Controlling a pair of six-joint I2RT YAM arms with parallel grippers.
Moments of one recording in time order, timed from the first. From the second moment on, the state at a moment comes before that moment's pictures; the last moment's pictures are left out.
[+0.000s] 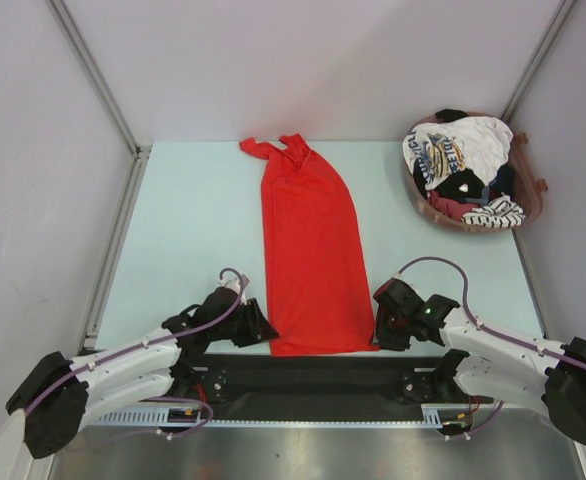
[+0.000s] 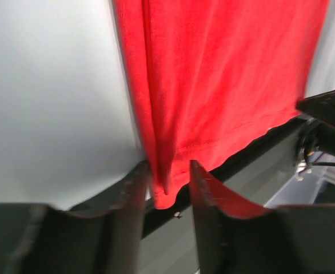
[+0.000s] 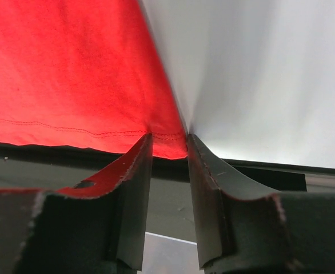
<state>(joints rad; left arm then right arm) -0.78 0.89 0.18 -0.10 0.18 -1.00 0.82 0.98 0.44 -0.65 0.01 1.04</state>
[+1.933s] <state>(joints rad) -0.46 1.16 0.67 -0.31 0.27 -0.85 0.38 1.39 1.02 -0.56 -0.17 0.62</state>
